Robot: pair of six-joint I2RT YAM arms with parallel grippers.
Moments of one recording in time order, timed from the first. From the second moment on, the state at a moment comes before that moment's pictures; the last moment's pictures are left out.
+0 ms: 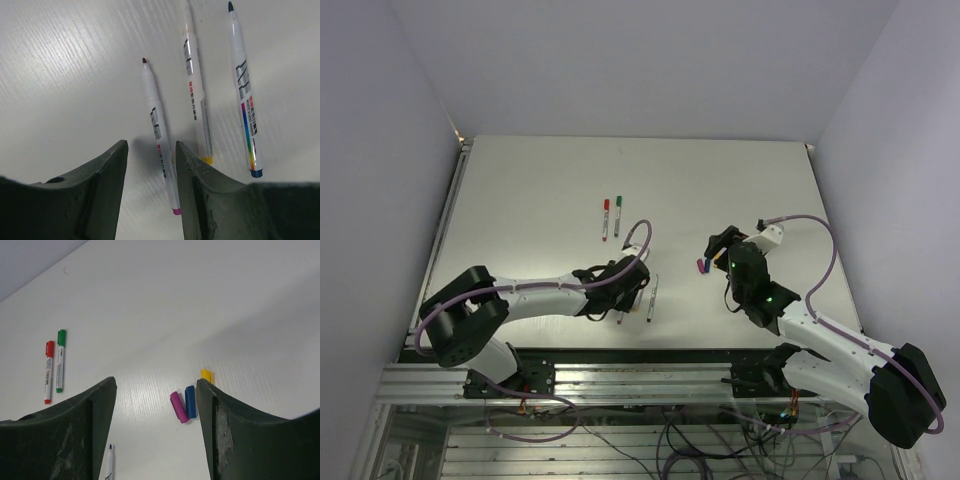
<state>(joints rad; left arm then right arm) -1.01 1.52 0.75 -0.20 -0.36 -0.46 0.63 0.96 0.42 0.15 0.67 0.72</state>
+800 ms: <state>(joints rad) -1.04 1.60 0.83 -0.34 -0.36 -0.49 0.63 0.96 0.42 0.15 0.67 0.74</state>
